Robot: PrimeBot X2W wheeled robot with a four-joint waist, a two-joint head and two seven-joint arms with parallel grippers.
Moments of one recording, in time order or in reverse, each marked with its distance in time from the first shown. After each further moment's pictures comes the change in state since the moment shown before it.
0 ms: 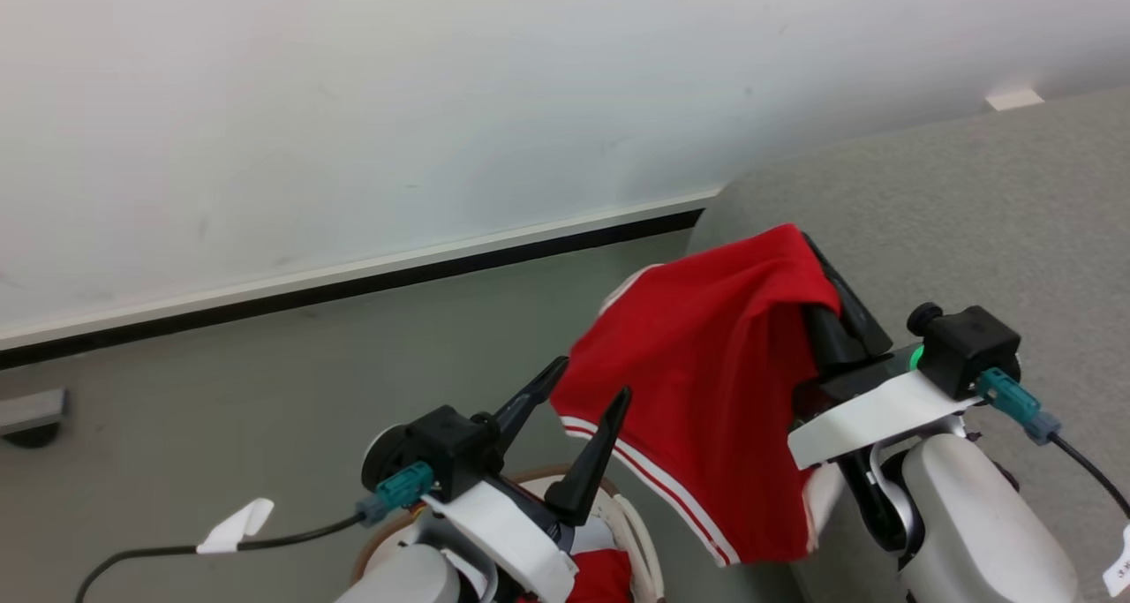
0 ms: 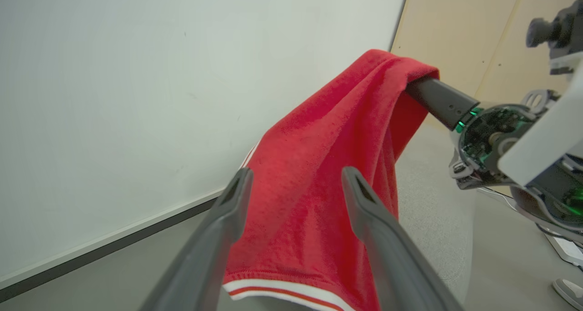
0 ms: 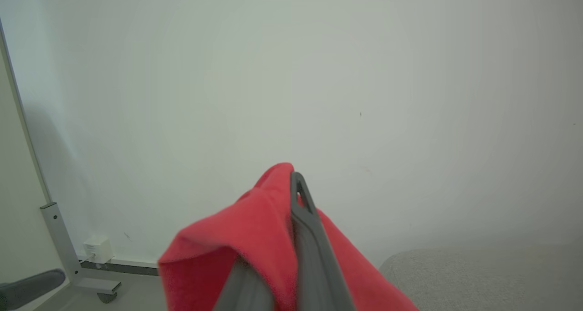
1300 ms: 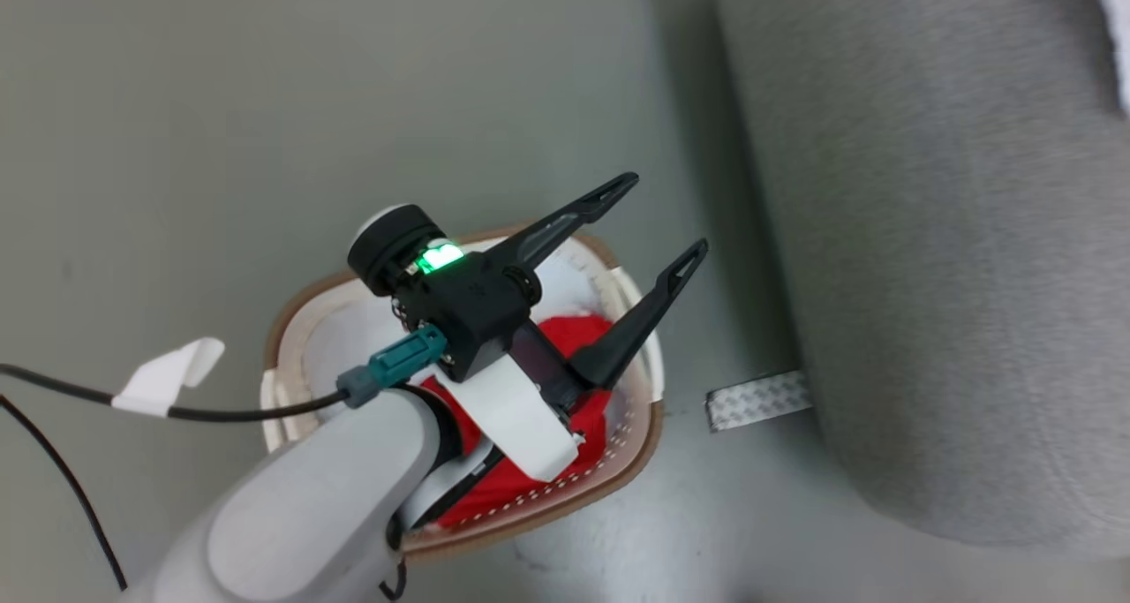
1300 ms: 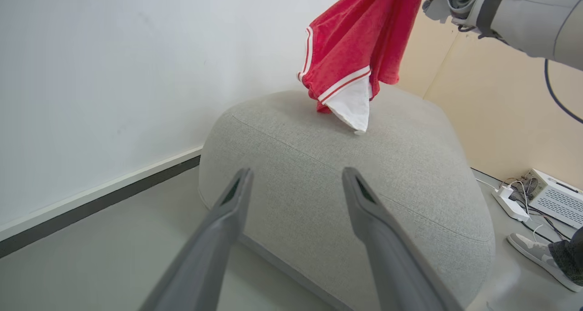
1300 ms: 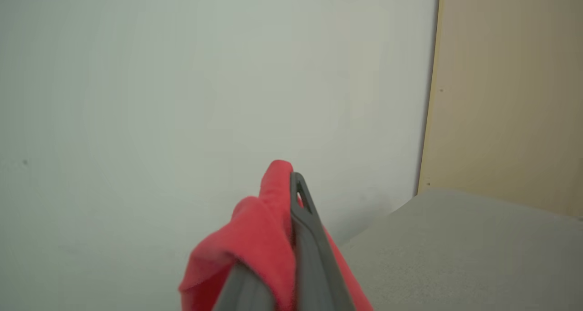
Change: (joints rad) left arm -0.321 0.109 -0.028 -0.227 0.128 -0.092 0.149; right arm -0.771 -0.168 -1.040 0.274 -0.434 0.000 0.091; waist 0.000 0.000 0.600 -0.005
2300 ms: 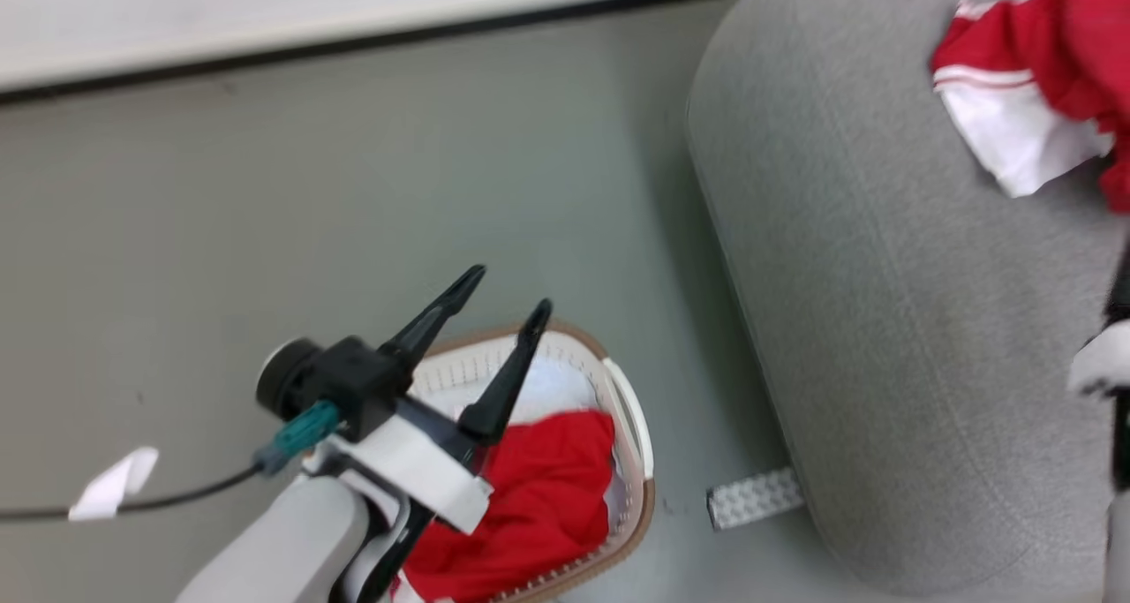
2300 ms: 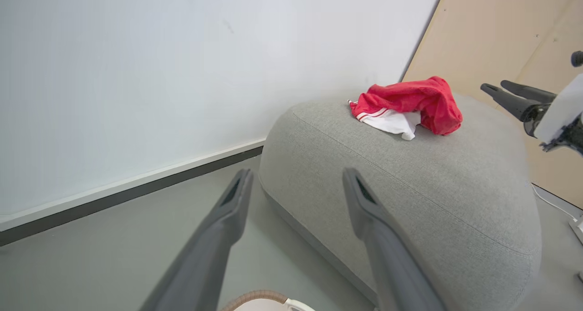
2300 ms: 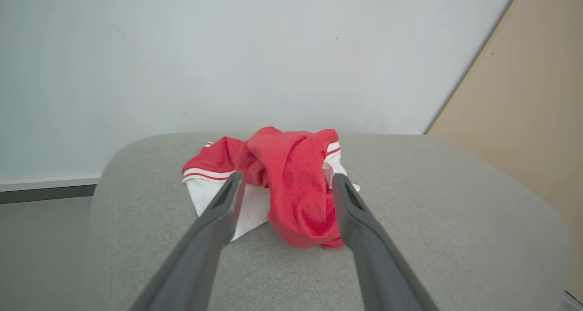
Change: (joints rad) left arm 0.232 0.048 0.086 0.130 -0.080 0.123 -0.137; right arm 0.653 0.178 0.183 -0.116 -0.197 0.000 -0.093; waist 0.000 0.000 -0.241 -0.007
